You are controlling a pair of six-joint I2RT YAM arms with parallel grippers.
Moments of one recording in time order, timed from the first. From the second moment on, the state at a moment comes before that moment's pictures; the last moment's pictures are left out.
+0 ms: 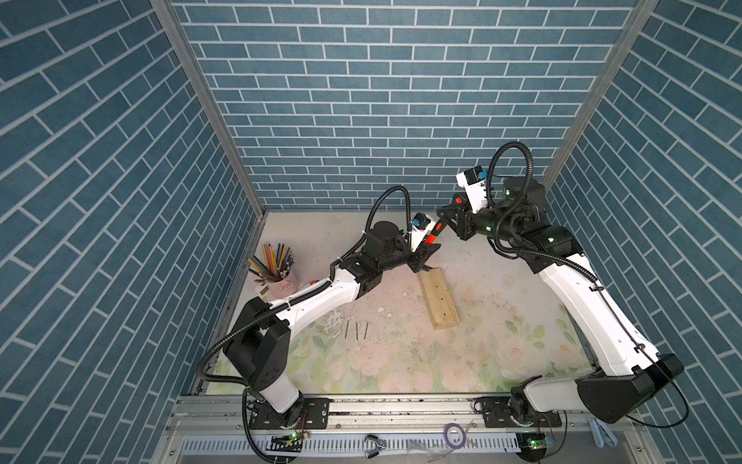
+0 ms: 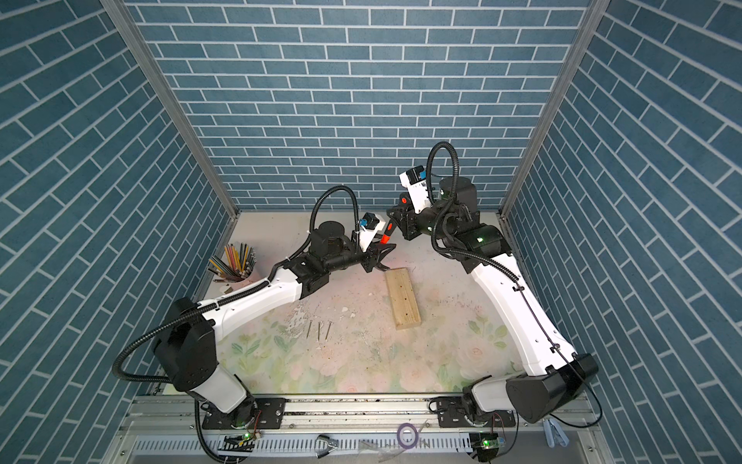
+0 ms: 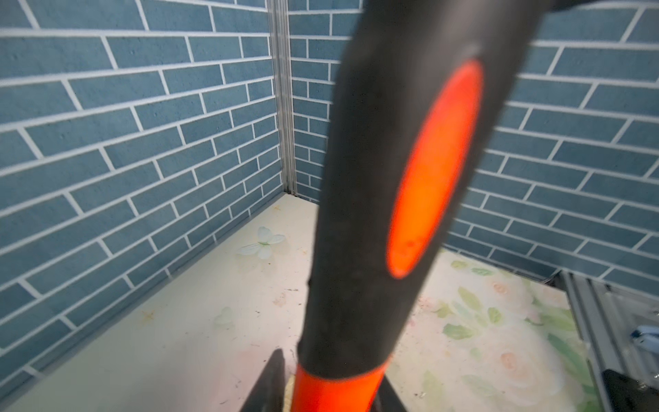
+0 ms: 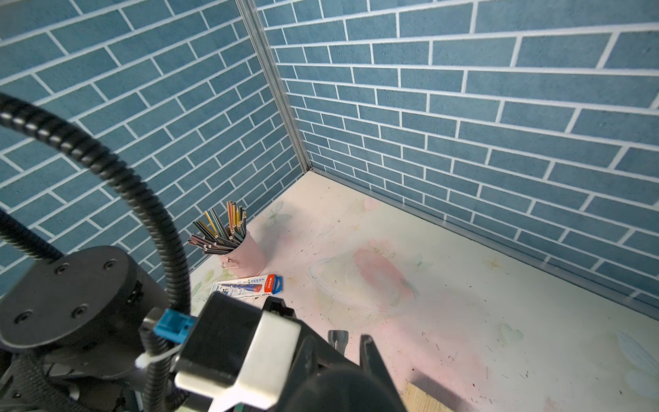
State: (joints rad) left arm -0.73 1.63 1.25 0.20 0.33 0.04; right arm 0.47 1.38 1.63 -0.59 -0.42 0.09
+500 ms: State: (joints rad) left arm -0.74 1.63 1.25 0.20 0.35 0.08; right arm 0.47 1.38 1.63 -0.59 -0.41 0.13
